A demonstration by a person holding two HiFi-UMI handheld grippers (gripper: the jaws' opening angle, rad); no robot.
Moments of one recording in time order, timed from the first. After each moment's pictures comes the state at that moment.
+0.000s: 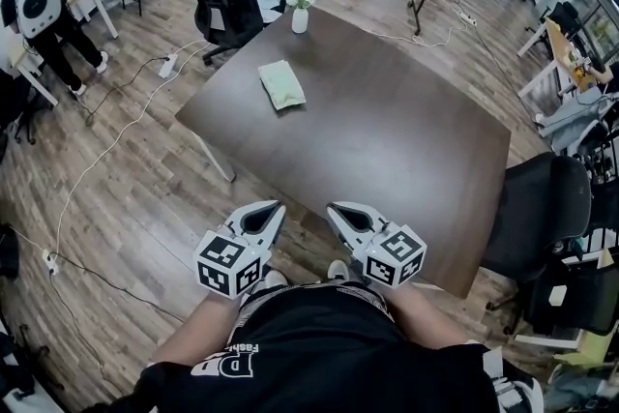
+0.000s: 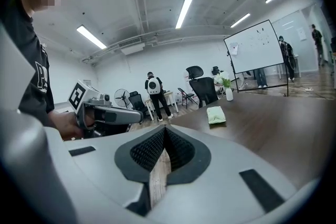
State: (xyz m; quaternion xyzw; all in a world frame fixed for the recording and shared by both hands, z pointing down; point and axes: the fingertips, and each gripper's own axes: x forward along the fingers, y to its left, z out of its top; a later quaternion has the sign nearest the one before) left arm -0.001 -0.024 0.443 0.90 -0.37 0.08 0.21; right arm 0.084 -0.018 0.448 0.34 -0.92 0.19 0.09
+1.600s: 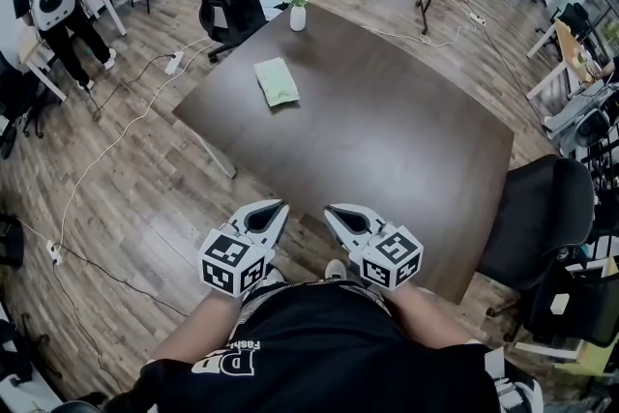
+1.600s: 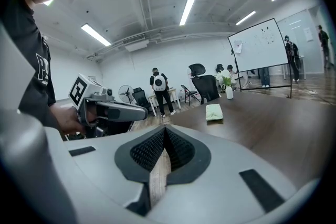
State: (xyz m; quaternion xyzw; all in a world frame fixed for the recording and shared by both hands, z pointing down) left arm 0.056 -0.016 0.445 0.90 -0.39 0.10 0.20; right arm 0.128 -0.007 0.453 0.31 -0.93 0.18 0.11
